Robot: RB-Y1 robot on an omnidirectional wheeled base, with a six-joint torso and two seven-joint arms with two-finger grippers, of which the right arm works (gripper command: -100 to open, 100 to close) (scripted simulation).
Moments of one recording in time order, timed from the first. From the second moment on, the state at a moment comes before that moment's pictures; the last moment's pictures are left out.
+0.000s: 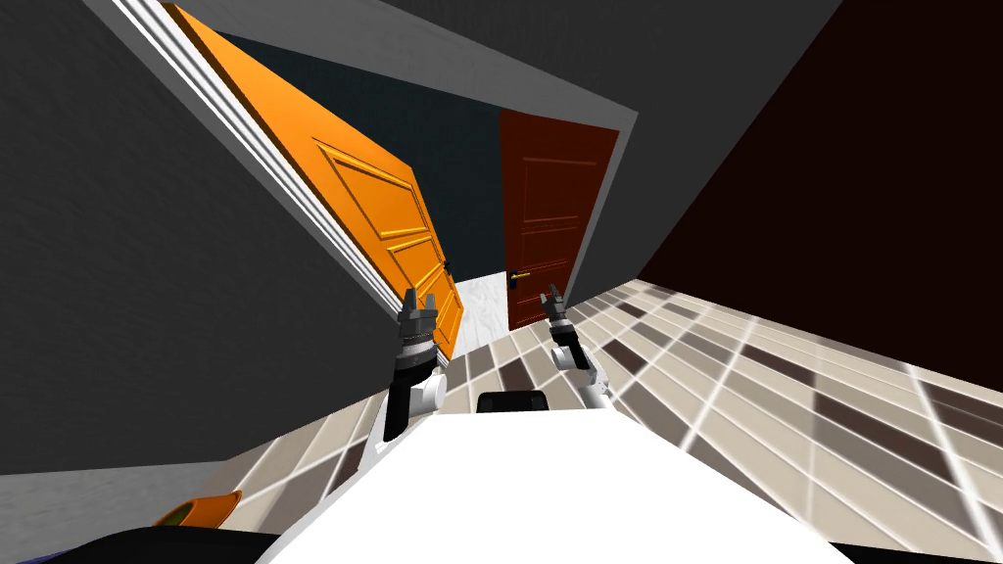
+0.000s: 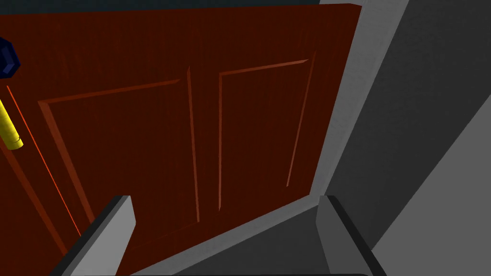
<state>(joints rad) 0.12 -0.06 0.07 -1.74 0.07 -0.46 -0.19</state>
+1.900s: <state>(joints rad) -0.19 -0.12 0.08 -1.18 0.17 -0.49 -0.33</state>
